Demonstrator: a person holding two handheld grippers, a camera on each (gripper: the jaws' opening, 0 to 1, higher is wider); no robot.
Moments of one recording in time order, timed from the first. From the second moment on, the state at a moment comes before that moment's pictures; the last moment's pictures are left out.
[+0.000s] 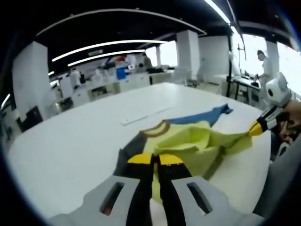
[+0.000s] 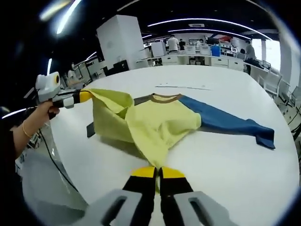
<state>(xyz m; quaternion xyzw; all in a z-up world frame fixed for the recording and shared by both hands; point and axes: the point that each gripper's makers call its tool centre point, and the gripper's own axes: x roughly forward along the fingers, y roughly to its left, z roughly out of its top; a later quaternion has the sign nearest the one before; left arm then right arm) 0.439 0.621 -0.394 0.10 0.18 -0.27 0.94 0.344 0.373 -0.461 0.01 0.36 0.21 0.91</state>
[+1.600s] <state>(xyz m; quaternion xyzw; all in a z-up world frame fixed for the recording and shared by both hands) 0.296 0.641 -0.473 0.07 0.35 -0.29 0.89 0.281 0.347 -0.478 0.04 0.40 0.26 0.88</state>
